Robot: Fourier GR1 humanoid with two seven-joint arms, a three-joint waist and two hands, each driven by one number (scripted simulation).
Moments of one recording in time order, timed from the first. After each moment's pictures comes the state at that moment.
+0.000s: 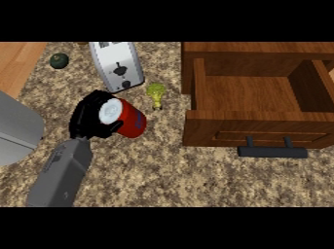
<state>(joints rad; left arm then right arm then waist) -0.52 0.09 0.18 -0.71 0.33 -0.22 -0.38 0.58 -0.05 -0.66 -2.30 -0.56 0.43 0.15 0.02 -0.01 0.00</state>
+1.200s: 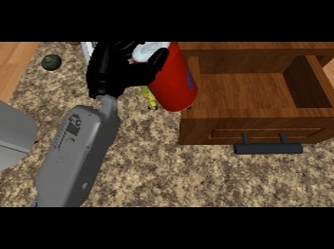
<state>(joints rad) -0.72 0.00 -0.07 -1.34 0.22 0.37 0.18 0.50 -0.02 -0.67 -2.29 -0.55 0.46 0.21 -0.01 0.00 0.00</state>
